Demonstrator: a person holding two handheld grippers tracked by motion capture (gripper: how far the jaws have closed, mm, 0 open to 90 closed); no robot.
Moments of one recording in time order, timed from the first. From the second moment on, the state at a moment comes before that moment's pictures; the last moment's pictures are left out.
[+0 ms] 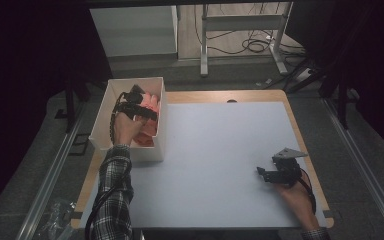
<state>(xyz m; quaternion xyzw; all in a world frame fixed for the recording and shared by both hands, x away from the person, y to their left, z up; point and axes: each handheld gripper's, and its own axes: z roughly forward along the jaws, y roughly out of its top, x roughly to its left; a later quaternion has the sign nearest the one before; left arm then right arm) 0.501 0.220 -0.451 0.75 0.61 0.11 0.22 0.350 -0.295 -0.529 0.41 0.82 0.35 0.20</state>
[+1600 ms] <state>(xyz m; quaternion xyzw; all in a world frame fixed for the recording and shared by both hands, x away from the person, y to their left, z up) 0.437 0.229 -0.383 0.78 0.51 0.16 0.32 0.350 -0.295 -0.529 0.41 0.82 0.34 0.20</state>
